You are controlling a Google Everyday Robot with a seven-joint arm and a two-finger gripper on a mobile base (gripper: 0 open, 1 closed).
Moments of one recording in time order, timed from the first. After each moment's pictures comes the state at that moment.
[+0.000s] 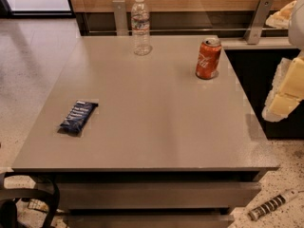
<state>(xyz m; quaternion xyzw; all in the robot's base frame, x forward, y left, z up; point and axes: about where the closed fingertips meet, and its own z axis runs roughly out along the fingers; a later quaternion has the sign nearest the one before) 0.435 -0.205 1.011 -0.60 0.77 -0.07 0.21</state>
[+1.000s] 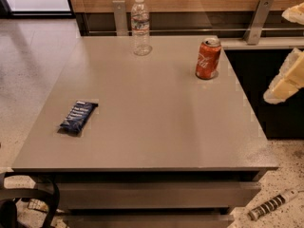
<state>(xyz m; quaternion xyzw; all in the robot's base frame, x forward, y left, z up) 0.476 -0.239 1.006 -0.55 0.78 -0.04 0.29</state>
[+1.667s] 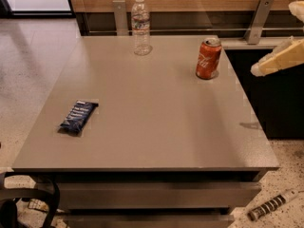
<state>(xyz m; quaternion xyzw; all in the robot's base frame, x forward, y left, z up) 0.557 -0.272 0.999 -0.46 0.75 0.03 0.48</state>
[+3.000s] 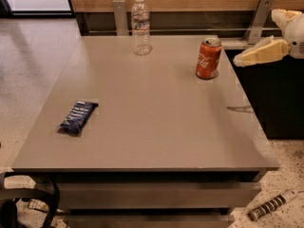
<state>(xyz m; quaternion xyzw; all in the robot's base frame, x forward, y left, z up) 0.614 -0.261 0.981 -0.40 0.72 0.12 0.56</state>
